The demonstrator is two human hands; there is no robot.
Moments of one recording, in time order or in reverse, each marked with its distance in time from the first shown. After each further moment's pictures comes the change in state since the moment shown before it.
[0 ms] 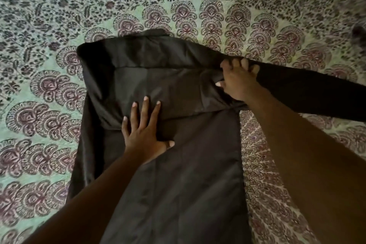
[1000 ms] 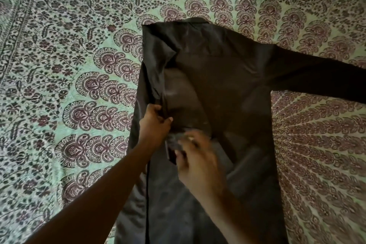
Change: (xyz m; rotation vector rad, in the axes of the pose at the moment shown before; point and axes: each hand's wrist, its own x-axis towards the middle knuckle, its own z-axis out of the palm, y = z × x) left_hand -0.089 -0.083 -0.045 -0.706 0.161 -0.338; right_hand -0.307 -0.249 0.043 0.536 0.378 -0.232
